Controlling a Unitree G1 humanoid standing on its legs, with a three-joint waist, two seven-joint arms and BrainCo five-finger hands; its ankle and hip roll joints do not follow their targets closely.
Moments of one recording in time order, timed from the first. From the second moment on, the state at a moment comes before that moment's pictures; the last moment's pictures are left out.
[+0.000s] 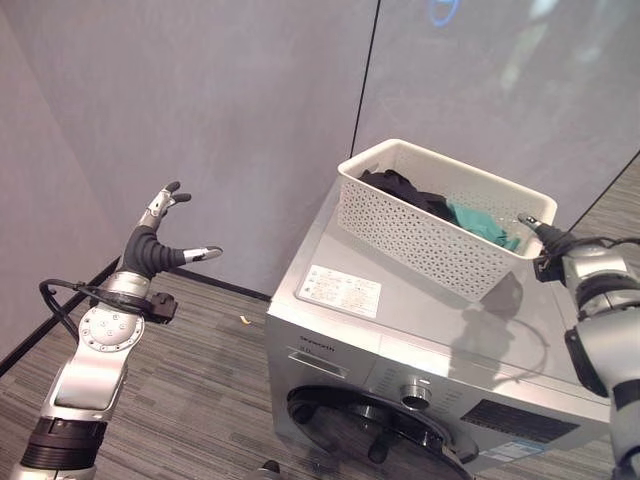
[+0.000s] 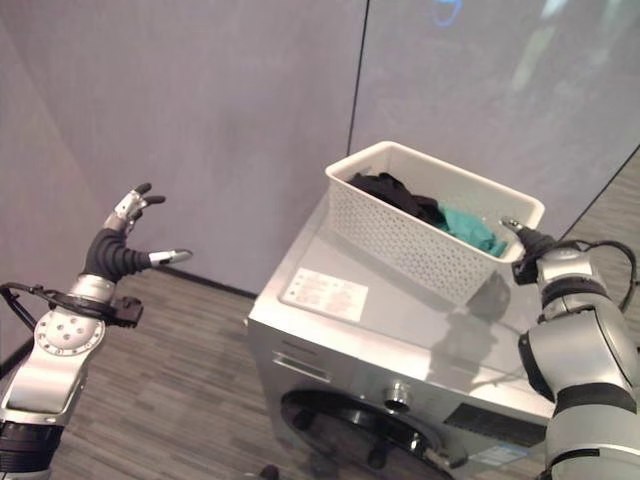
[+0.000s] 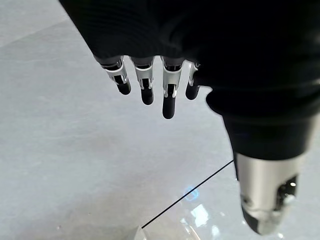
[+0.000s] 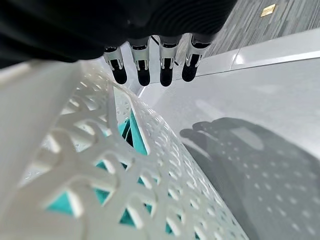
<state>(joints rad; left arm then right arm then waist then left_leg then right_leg) -0.11 0.70 0.07 -0.18 -0.12 0.06 0.06 -1.07 -0.74 0.42 1.43 0.31 0.24 0.16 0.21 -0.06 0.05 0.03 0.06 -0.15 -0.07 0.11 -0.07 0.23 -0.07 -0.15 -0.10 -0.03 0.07</state>
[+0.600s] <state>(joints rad) -0.11 0.70 0.07 -0.14 -0.12 0.06 0.07 -1.11 -0.84 0.58 1.34 0.22 0.26 0.21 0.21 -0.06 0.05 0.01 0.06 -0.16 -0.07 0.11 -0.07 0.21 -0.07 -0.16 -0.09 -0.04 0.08</state>
